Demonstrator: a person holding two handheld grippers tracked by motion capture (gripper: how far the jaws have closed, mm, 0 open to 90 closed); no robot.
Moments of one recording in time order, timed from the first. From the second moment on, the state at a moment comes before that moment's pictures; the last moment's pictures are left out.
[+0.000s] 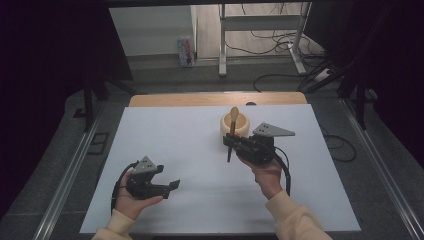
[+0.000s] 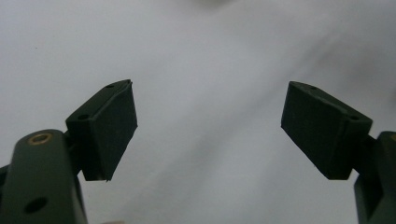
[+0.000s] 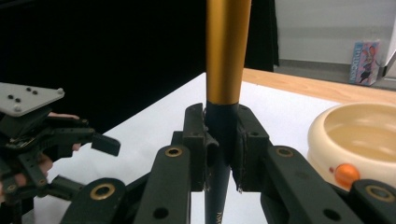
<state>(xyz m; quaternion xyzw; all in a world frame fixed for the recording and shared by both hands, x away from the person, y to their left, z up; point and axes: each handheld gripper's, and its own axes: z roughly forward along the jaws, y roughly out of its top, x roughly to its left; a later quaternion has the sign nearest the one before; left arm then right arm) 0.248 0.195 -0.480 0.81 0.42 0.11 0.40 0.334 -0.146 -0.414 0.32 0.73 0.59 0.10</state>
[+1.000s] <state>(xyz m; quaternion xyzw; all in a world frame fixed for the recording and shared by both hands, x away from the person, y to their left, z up) 0.251 0.198 -0.483 0.82 0.41 0.10 0.39 0.375 -0.155 -0.380 0.35 0.71 0.60 0.14</state>
